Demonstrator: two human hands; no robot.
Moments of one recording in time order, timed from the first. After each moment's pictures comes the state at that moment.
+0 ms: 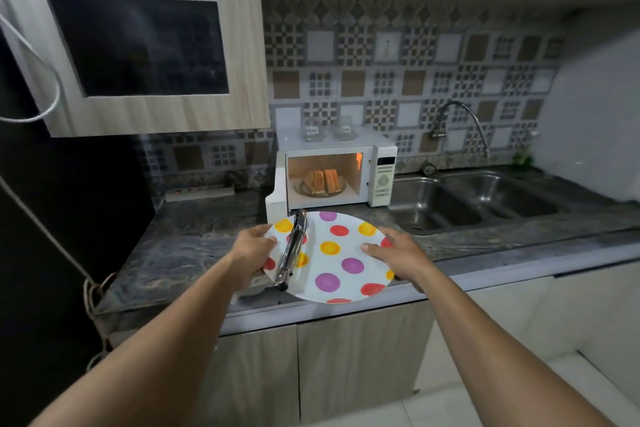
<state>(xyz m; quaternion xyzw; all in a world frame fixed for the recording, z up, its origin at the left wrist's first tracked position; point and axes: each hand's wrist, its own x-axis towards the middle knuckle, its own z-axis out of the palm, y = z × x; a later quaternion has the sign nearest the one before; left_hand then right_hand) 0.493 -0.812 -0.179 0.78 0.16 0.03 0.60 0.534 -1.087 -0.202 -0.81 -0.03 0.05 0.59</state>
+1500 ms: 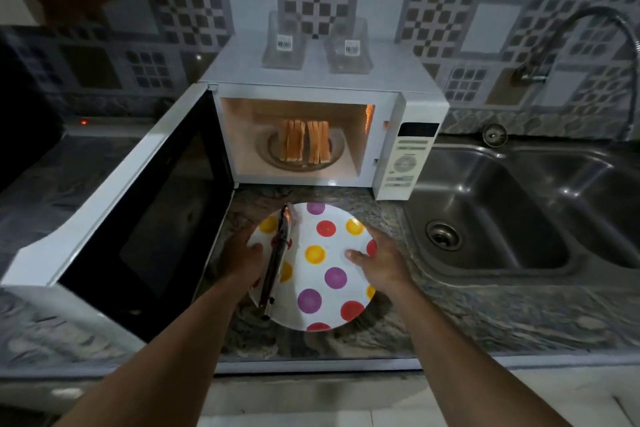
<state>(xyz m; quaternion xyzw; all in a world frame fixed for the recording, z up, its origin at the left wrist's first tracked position) 0.851 -0.905 -0.364 0.80 0.35 0.05 0.48 0.934 -1.138 -0.398 -0.87 -0.03 0.13 0.48</state>
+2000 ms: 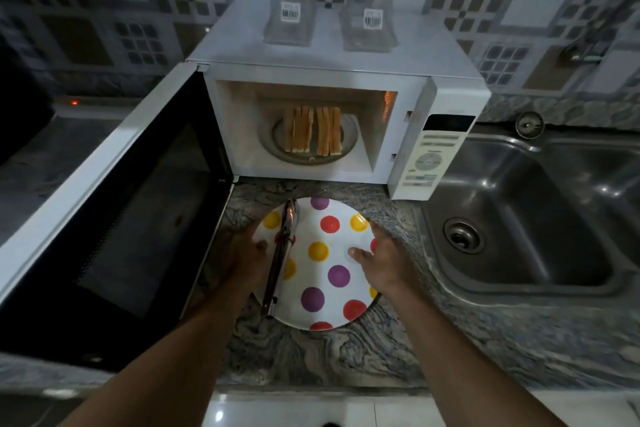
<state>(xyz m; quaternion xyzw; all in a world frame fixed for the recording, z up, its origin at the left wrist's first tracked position) 0.901 -0.892 -0.409 0.85 0.36 0.04 0.39 0.994 -1.123 -0.463 -0.92 -0.03 0.14 0.37</state>
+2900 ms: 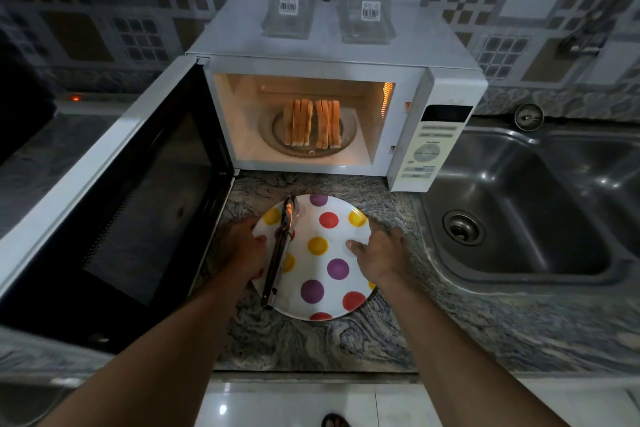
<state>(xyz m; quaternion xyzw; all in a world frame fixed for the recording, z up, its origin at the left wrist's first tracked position) 0.902 -0.878 -0.416 0.89 0.34 0.02 0.30 0.966 -1.107 -0.411 -0.96 0.00 0.15 0.24</state>
